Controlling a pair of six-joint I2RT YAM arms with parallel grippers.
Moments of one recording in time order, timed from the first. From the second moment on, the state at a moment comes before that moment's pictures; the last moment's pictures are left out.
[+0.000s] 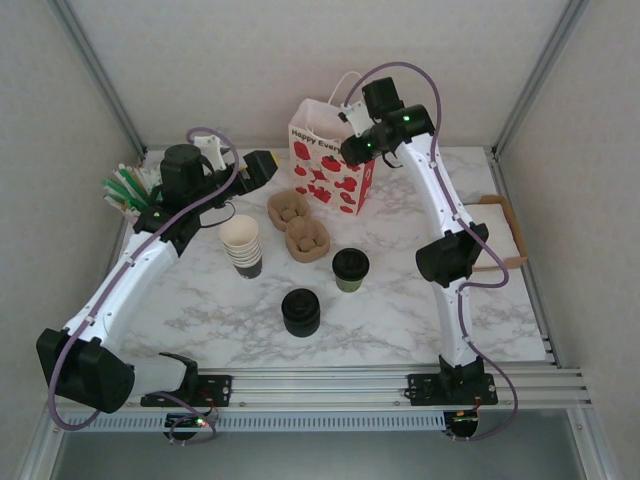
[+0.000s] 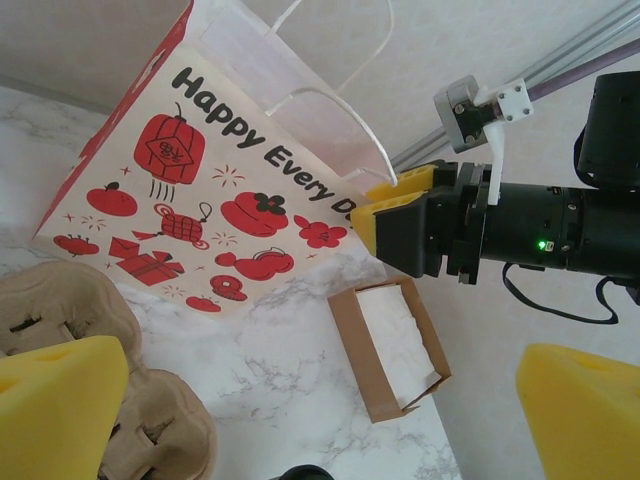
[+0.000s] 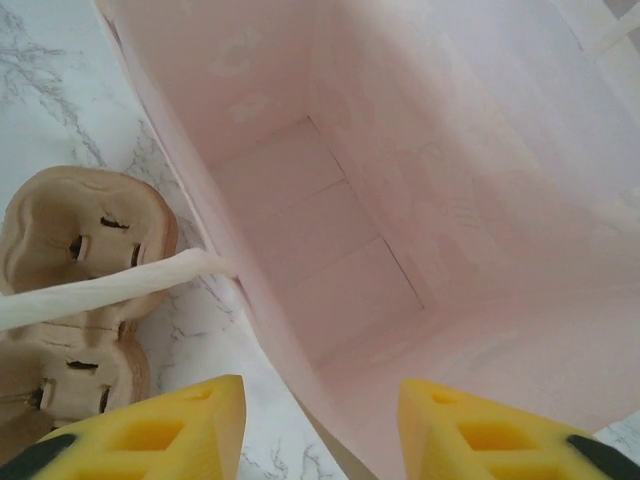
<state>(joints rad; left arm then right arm) -0.25 1.27 1.21 -0.21 0.41 -0.71 0.43 2.26 2.64 -1.29 -0.09 -0.24</state>
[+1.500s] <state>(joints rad) -0.25 1.27 1.15 -0.19 0.47 -0.71 0.60 1.72 1.97 -1.48 0.58 0.13</state>
